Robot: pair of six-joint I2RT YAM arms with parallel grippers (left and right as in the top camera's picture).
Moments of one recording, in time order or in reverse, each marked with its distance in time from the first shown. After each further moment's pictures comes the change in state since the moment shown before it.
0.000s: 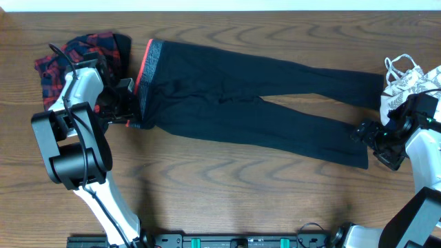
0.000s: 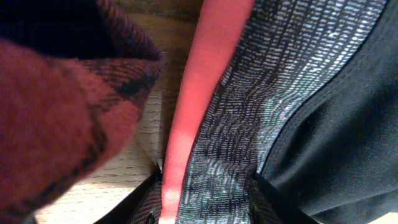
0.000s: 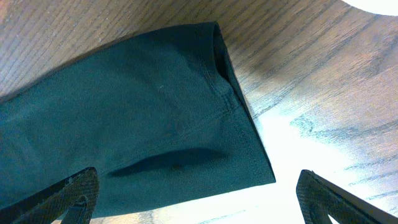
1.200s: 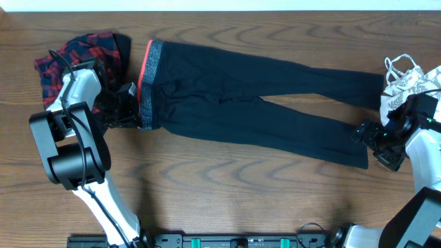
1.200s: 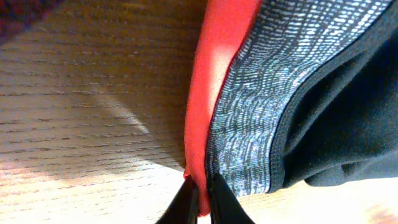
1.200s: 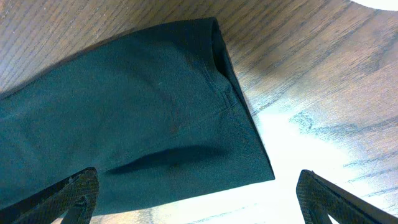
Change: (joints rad) left arm 0.018 0.001 -0.011 -0.080 0.126 -0.022; right arm 0.000 0.000 0.000 -0.009 0.002 0.000
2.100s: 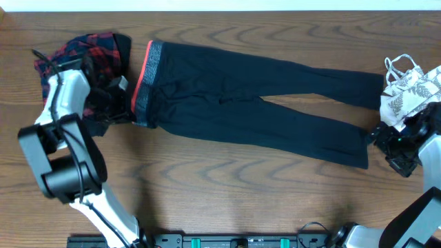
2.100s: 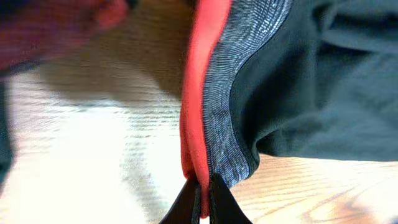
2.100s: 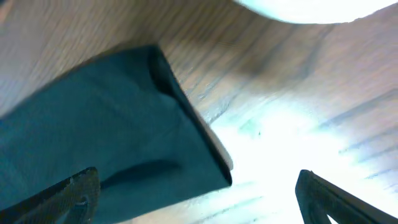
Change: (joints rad) left arm 0.048 -0.121 0.000 -0.027 0.053 -0.004; right arm -0.141 0.002 -0.008 0.030 -0.023 -0.036
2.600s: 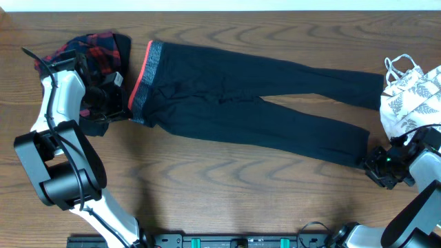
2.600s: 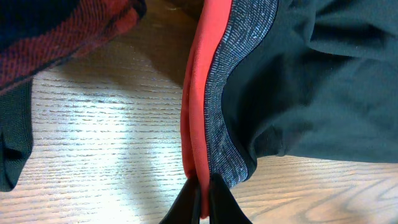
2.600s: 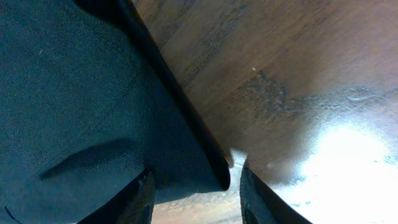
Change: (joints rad) left arm 0.007 -0.034 0.000 0.000 0.003 -0.008; right arm -0.068 0.019 -0.227 0.153 -0.121 -0.052
